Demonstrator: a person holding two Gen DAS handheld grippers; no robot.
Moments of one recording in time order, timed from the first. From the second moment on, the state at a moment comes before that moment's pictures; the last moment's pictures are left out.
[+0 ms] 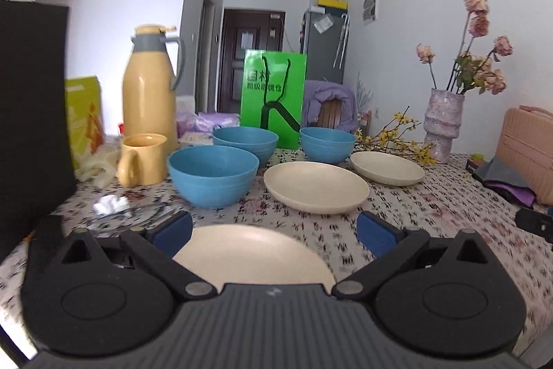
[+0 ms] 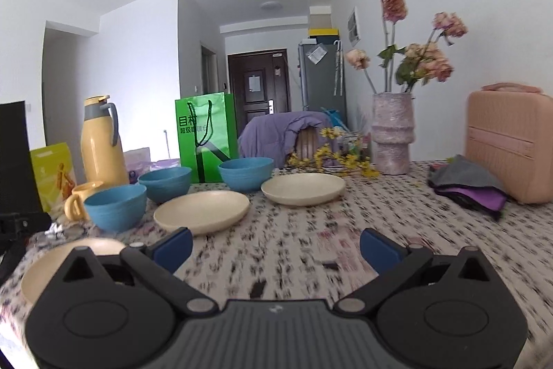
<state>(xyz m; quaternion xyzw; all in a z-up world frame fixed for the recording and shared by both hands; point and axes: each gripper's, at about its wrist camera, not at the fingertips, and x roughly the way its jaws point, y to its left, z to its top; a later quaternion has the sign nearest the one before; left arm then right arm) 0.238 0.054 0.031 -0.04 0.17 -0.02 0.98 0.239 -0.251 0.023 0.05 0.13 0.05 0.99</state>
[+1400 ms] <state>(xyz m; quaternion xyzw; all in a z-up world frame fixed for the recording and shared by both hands) 0.444 0.013 -0.032 -0.11 0.37 -0.01 0.92 0.496 -0.228 -0.041 0.08 0.35 0.15 0.92</state>
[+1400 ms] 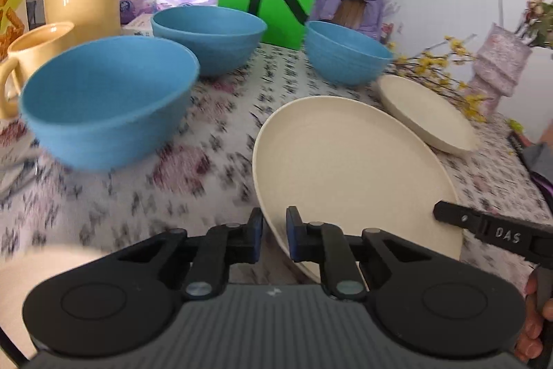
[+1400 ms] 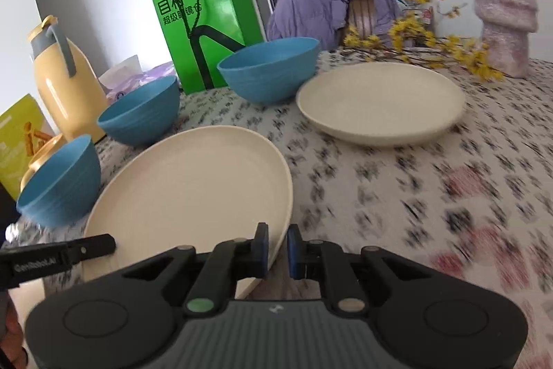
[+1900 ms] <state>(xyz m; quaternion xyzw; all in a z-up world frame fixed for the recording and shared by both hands) 0.323 -0.049 -0.019 -0.07 0.35 -0.08 0.93 0.350 -0.301 -0.023 0.10 0.33 0.12 0.93</state>
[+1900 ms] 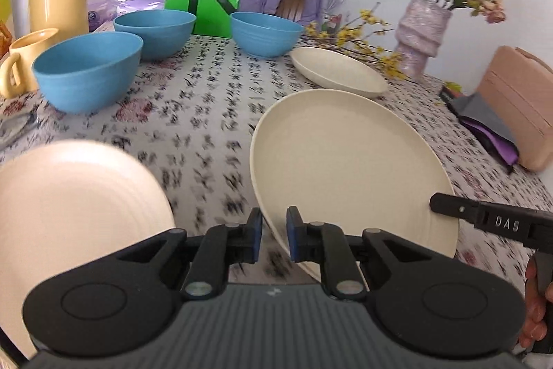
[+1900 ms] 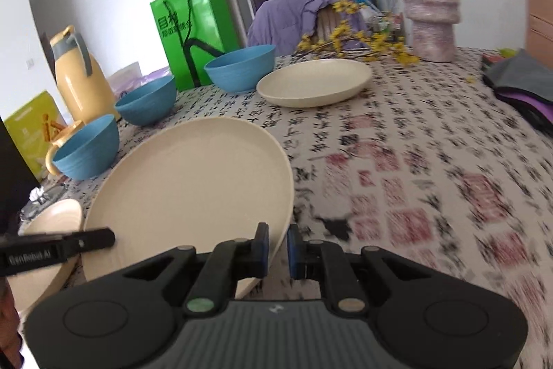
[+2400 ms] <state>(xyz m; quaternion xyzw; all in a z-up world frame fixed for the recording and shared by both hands) 0.248 -0.065 -0.015 -0.08 0.33 -0.09 0.94 0.271 -0.319 -0.021 0.10 0.33 0.10 0.94</state>
